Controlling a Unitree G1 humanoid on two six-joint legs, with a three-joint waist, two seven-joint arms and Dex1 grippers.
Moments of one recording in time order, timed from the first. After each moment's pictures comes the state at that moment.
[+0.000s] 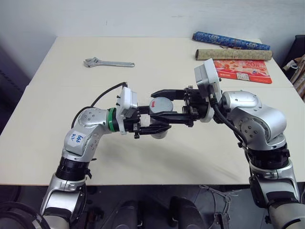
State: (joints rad) left arm -0.60 0.44 -0.08 -0.14 -0.51 0.42 -1.05; right arm -0.78 -0.52 0.08 -0.25 0.72 0.68 1.03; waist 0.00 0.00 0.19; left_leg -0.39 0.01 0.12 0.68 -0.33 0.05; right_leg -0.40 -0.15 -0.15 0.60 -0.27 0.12
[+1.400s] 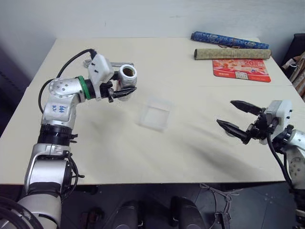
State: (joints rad) left arm -0.95 0.58 -0.05 0.52 -0.13 -0.03 -0.93; right arm -0.17 -0.76 -0.32 -0.19 0.62 0.23 1.01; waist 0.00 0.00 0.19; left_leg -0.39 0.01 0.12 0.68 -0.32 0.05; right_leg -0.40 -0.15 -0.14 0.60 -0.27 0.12
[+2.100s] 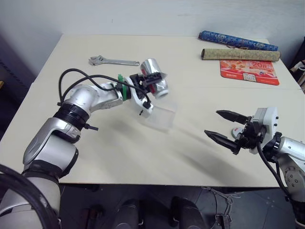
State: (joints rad) left arm -1.23 0.61 -0.72 0.72 1.33 -0.63 0.58; right arm -0.08 -0.72 -0.29 -0.31 0.65 0.33 0.94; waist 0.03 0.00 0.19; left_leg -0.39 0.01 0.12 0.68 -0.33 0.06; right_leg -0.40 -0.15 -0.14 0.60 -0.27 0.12
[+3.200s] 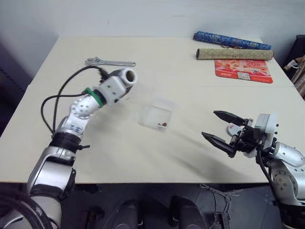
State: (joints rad) left arm -0.82 0.59 -0.17 0.63 -0.05 -0.37 -0.37; right arm -0.08 -0.59 -0.28 -0.27 0.64 0.15 1.04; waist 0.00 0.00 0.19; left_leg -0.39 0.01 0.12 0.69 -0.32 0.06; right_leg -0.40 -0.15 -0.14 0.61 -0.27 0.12
